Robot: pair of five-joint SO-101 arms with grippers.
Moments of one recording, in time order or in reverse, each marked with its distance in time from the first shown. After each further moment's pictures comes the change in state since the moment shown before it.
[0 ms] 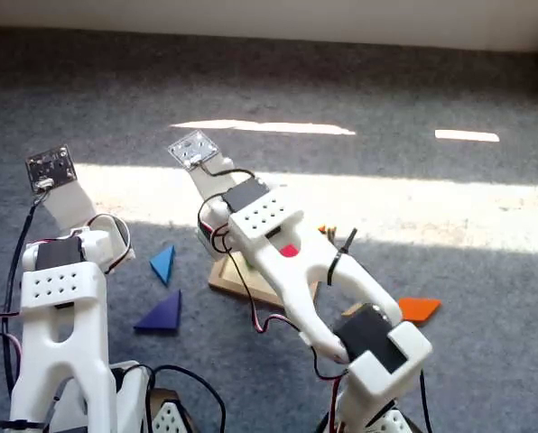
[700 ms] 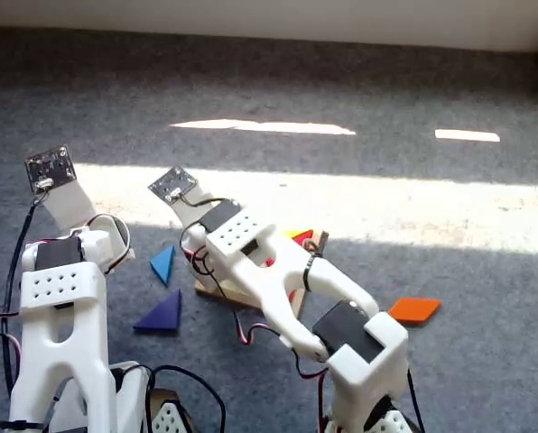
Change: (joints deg) left arm 0.0 0.0 0.0 0.0 0.0; right arm -6.1 8.8 2.3 -0.8 -0.1
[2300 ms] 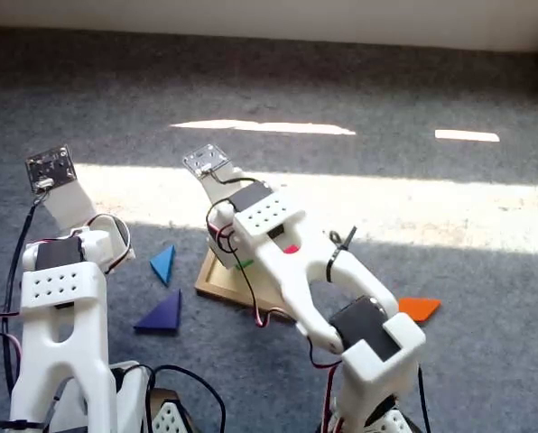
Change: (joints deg) left arm 0.0 0.0 0.0 0.0 0.0; right arm 7.3 -3.3 0.4 -0.3 0.4
